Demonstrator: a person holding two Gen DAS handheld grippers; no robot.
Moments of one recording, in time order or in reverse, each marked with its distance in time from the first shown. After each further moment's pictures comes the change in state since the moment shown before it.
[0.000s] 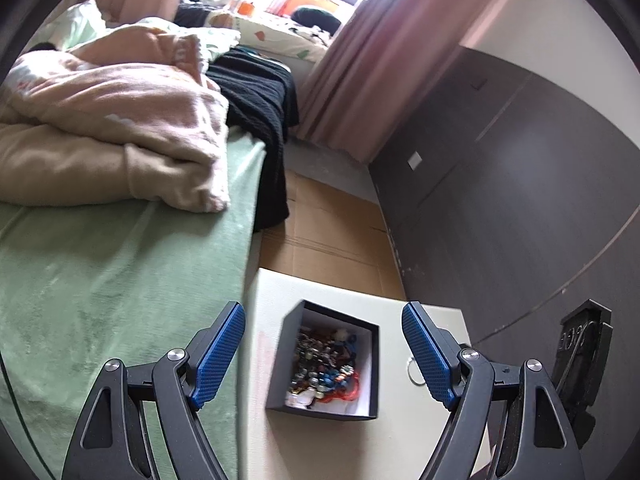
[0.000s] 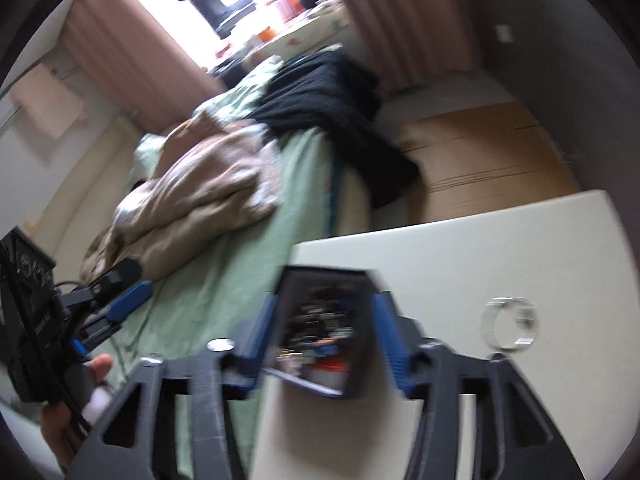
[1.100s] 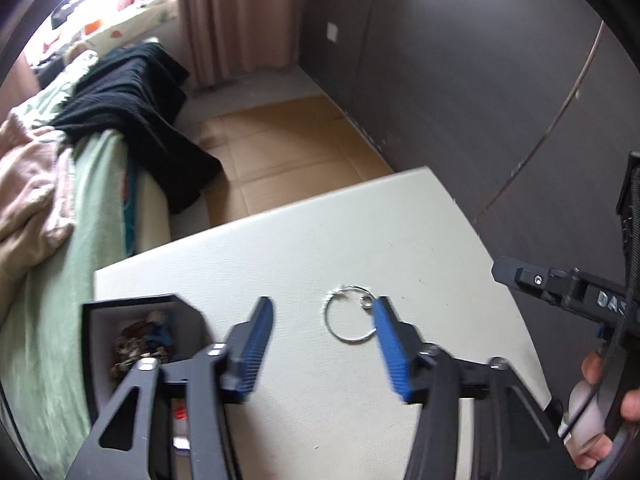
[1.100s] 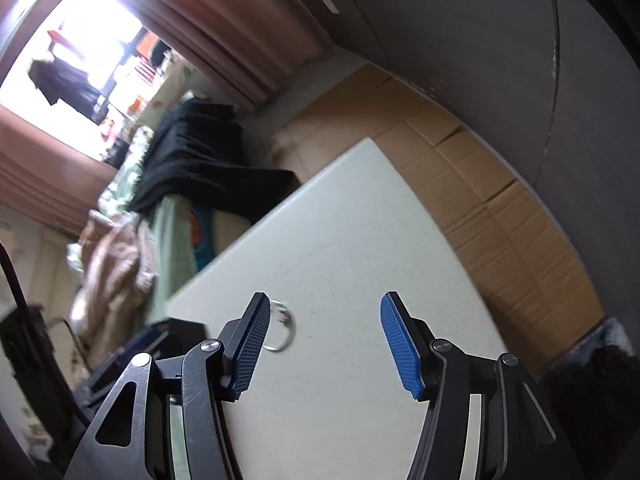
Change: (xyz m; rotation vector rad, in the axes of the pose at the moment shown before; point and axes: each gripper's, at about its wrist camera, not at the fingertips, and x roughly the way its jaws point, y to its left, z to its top) left arm 0.159 -0.179 -0.075 0.499 0.353 0.107; right arm -0.056 -0.195 -0.009 0.405 0.010 -0.181
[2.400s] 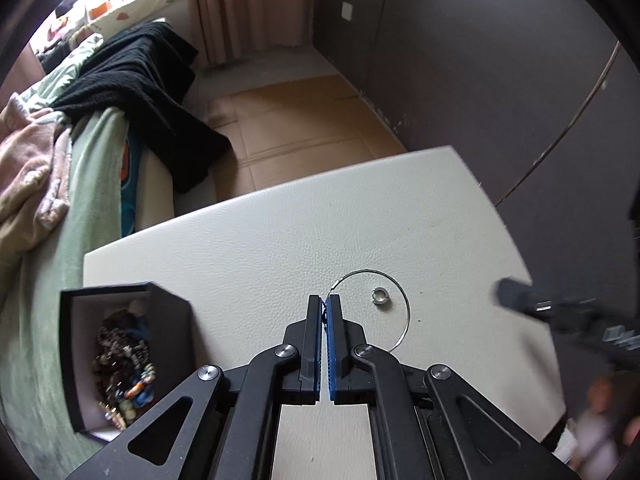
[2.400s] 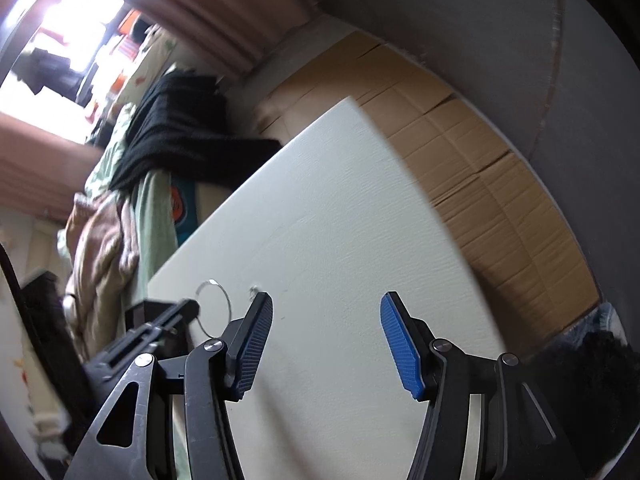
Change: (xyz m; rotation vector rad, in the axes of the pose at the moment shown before) left arm 0.015 -0.008 -0.005 -0.050 0.035 0.049; right arm 0.028 -0.010 -0.003 0.004 0.121 -0.010
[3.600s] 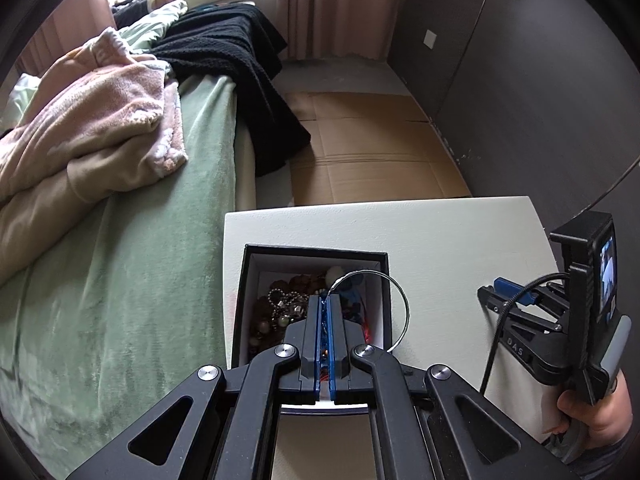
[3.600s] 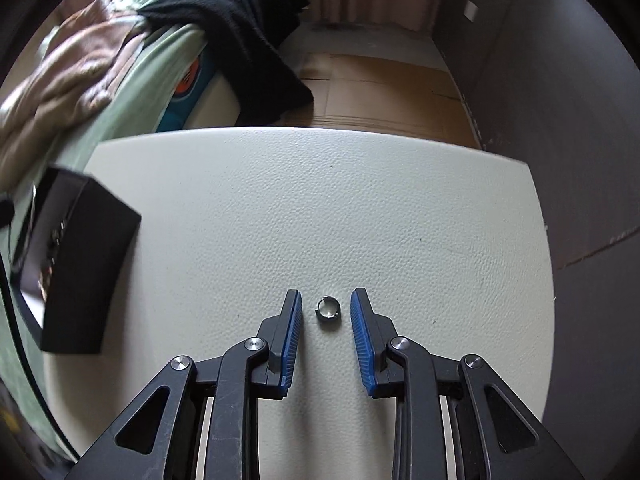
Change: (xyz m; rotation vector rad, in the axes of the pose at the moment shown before) left arm -0.050 0.128 -0.020 -0.187 -0.013 0.097; right arm 0.083 0.113 -0.020 -0.633 0.062 -0.340
